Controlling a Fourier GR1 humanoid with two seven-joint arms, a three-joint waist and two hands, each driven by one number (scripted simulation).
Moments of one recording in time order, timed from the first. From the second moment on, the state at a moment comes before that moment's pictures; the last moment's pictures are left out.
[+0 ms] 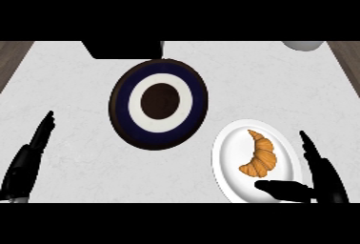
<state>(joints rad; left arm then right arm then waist) 0.08 0.49 -0.09 -1.46 0.03 0.20 -0.15 0.12 -0.51 0.37 -1.86 0.17 -0.47 0.81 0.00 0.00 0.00</state>
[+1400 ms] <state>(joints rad) 0.08 0.35 0.05 -1.48 -0.13 0.08 -0.13 0.01 -0.23 0.23 -1.50 0.34 -0.32 0.53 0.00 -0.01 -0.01</state>
